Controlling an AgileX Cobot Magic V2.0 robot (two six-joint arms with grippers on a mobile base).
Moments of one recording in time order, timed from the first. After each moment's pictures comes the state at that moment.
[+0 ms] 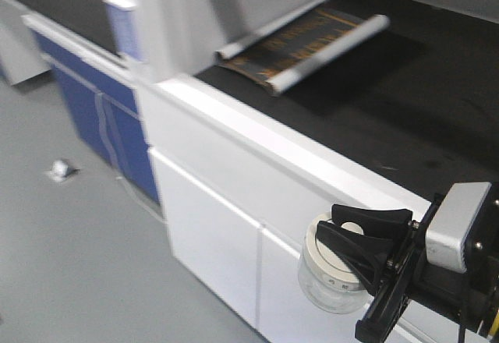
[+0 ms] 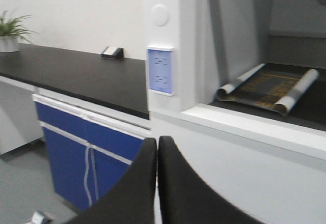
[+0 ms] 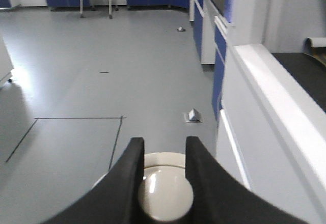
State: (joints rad) left arm -0.06 0.27 -0.21 0.27 0.01 -0.33; right arm 0.35 0.95 -0.34 -1.02 -0.60 0.88
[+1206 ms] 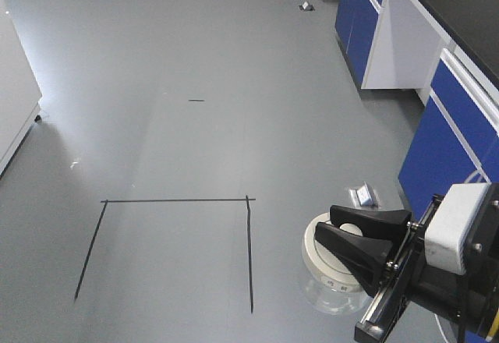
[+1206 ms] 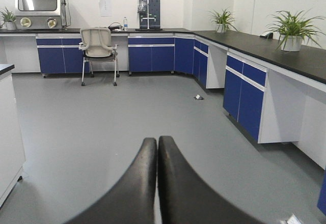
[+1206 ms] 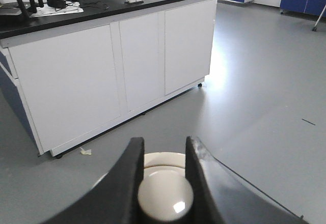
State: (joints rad) left arm -0.06 0.26 -0.21 0.27 0.01 -0.33; right arm 0.35 0.95 -0.34 -1.02 -0.60 0.88
